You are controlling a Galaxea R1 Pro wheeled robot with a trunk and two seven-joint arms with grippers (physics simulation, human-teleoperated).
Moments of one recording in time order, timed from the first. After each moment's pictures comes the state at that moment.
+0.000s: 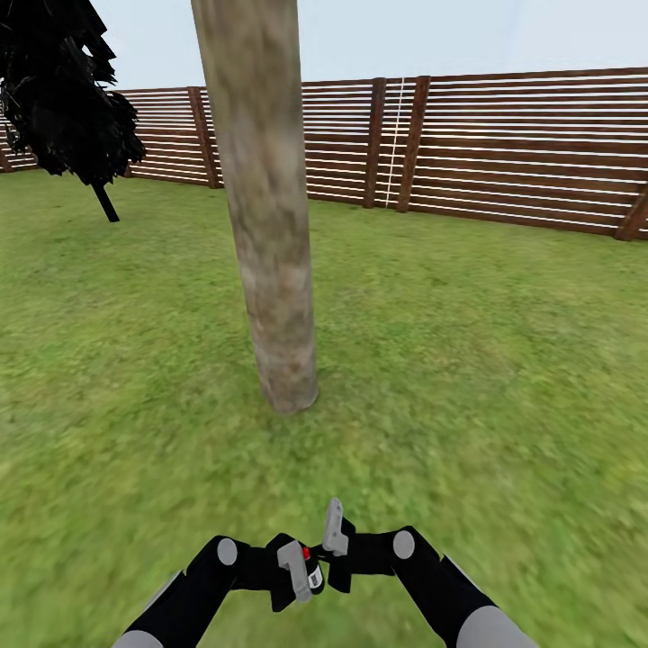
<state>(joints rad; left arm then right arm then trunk) -0.46 -0.05 -0.22 -0.74 -0.66 -0.05 -0.85 -0.53 0.08 0.34 -0.65 0.55 -0.24 0.77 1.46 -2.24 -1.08</state>
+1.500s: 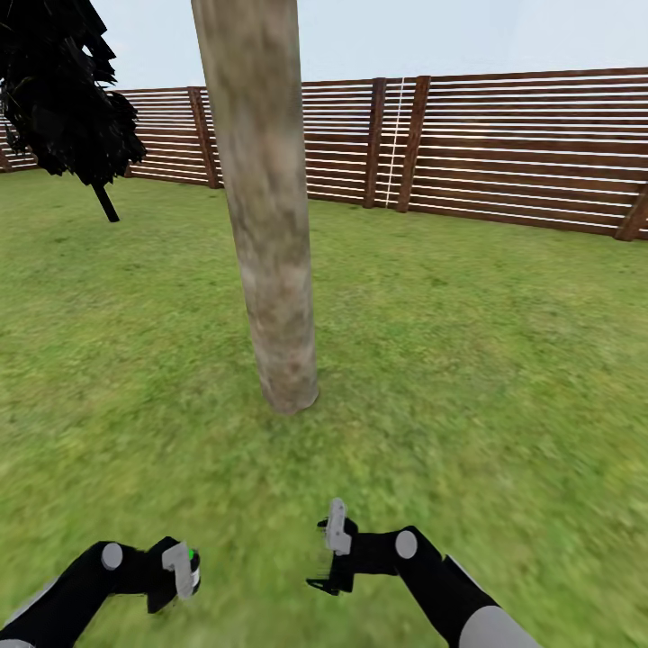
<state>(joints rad) -0.44 0.30 -0.12 -0.72 -0.67 -0.04 -0.84 -0.53 0.08 0.34 -0.64 0.55 -0.24 0.76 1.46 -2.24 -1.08</state>
